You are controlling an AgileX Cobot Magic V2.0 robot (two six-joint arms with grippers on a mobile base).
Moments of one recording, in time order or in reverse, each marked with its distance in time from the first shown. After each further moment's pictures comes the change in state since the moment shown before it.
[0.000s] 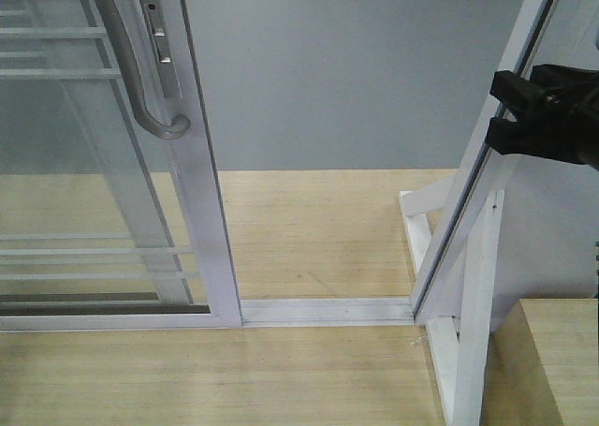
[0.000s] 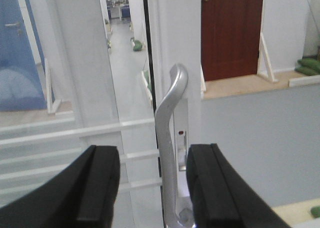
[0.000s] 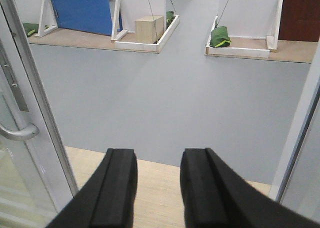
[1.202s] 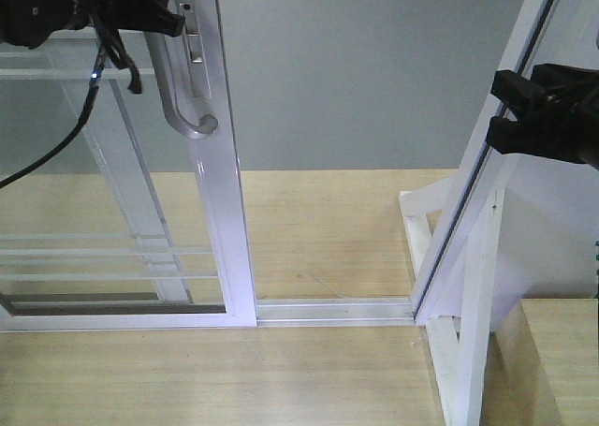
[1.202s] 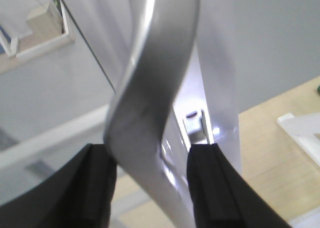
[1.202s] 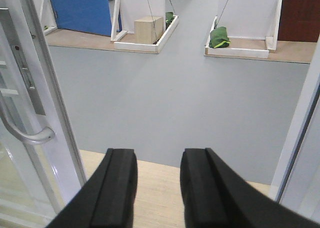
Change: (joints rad) left arm -0.117 0.990 -0.664 0.193 0.105 0.007; right arm 0.000 0.000 0.000 0.000 -0.003 0.000
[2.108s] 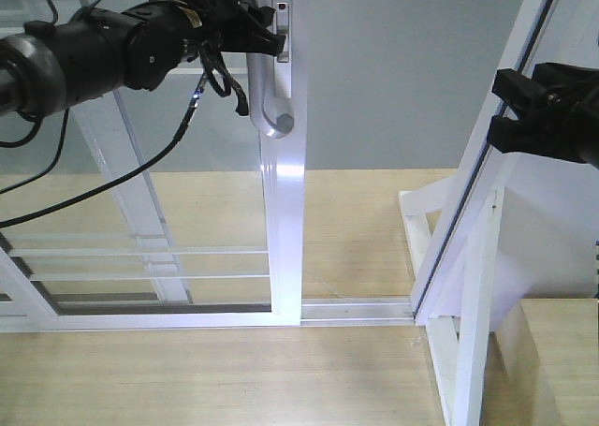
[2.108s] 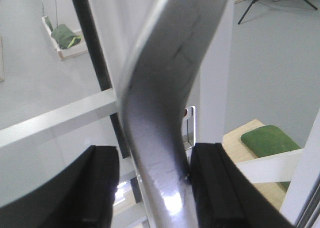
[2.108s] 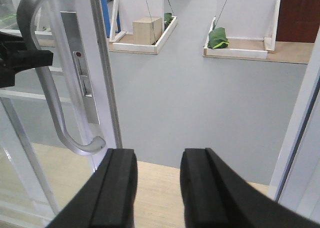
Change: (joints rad) left arm -0.166 0.184 -0.069 -0.173 -0.270 0.008; right arm 0.000 0.000 0.000 0.000 -0.004 0.000
